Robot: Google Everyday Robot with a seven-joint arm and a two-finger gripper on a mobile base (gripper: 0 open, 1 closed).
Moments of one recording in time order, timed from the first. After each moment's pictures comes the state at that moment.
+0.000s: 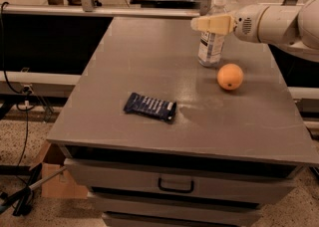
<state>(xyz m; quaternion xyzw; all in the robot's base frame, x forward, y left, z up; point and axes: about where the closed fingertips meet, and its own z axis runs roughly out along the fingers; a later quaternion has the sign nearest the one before) 0.704 -0.162 0.965 -0.21 0.76 0.24 0.57</state>
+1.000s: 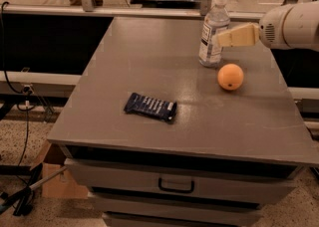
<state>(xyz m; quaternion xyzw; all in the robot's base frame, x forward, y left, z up) 0.647 -0.227 0.965 -0.21 0.82 0.05 0.53</state>
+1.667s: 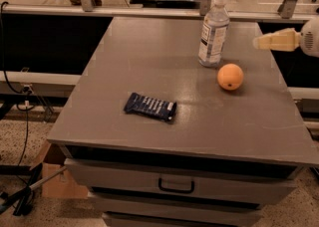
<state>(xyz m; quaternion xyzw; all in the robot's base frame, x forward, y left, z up) 0.641 -0.347 0.958 -0.11 0.83 -0.06 0.54</state>
